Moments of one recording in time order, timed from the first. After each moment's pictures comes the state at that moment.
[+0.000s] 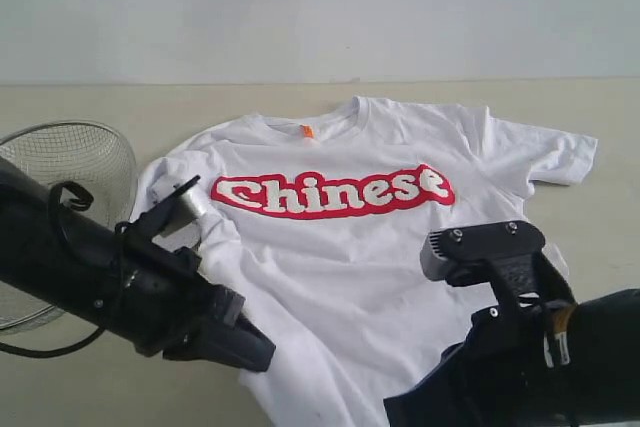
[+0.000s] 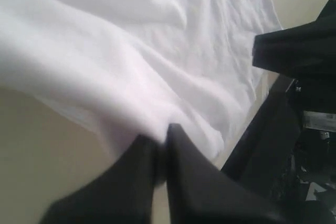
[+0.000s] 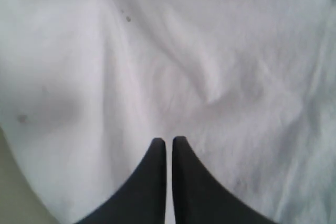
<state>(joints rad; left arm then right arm) -0.38 1.70 -0.67 -1.29 0.82 1.07 0.65 1.30 -0.45 0.30 0.27 0.16</state>
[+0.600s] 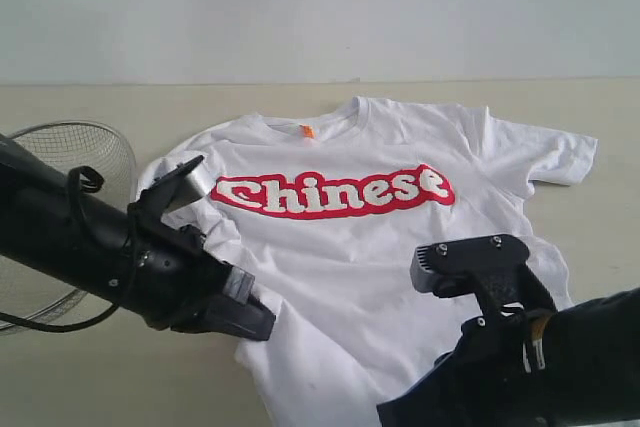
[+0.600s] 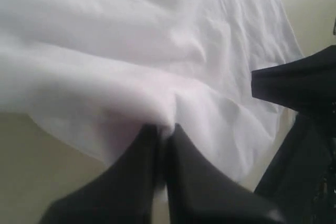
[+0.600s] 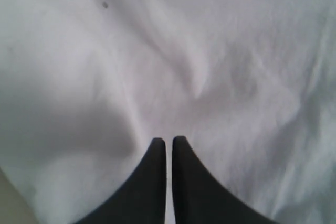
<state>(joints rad) -0.38 1.72 -0.72 -1.28 0.74 1.08 0.65 1.40 -0.45 0.30 0.22 0.16</state>
